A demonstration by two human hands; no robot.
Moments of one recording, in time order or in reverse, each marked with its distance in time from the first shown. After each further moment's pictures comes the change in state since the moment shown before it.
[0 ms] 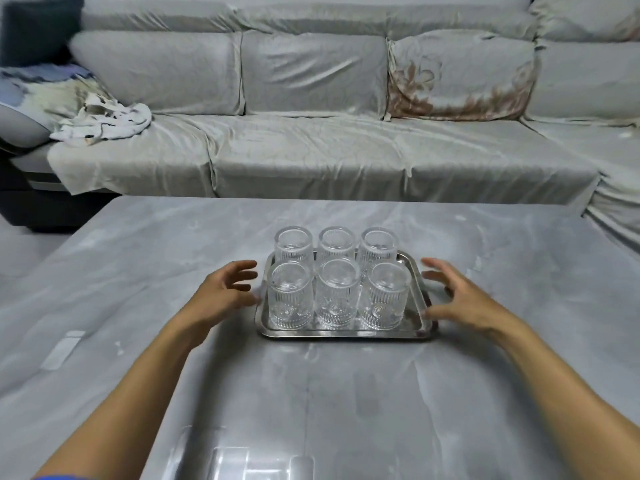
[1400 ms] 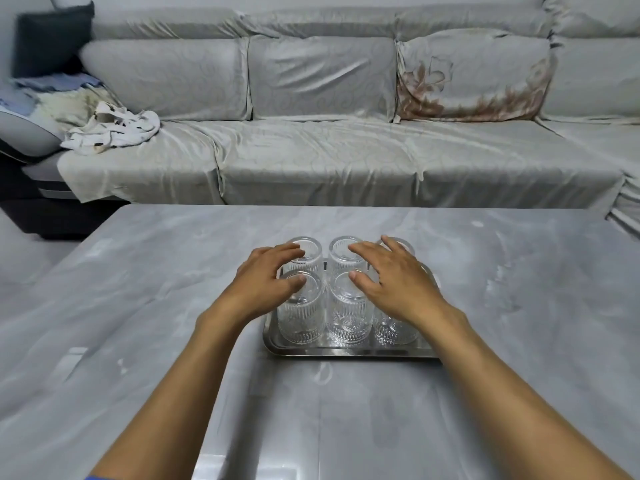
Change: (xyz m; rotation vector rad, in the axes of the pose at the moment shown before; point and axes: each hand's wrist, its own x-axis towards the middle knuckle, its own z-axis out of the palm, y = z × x) left_hand 0.028 0.049 0.034 0.609 0.049 0.371; right_hand 0.048 -0.087 0.082 -0.647 0.210 -0.331
